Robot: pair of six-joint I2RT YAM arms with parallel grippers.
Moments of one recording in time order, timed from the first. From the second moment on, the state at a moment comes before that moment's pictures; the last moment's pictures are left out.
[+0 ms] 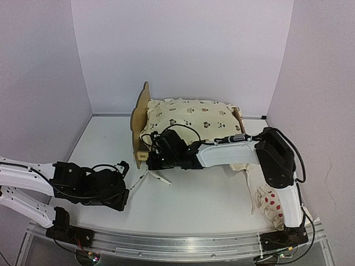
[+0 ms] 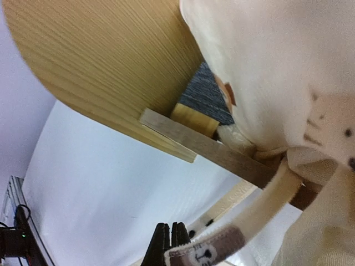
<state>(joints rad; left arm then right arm) -1.34 1.09 0.73 -0.72 -0.39 -0.92 1.03 2.20 1.63 -0.08 0.04 0.63</state>
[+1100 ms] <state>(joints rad) -1.30 1.14 0.83 -0.70 -0.49 -0.88 0.98 1.96 1.25 0.10 0.09 0.93</state>
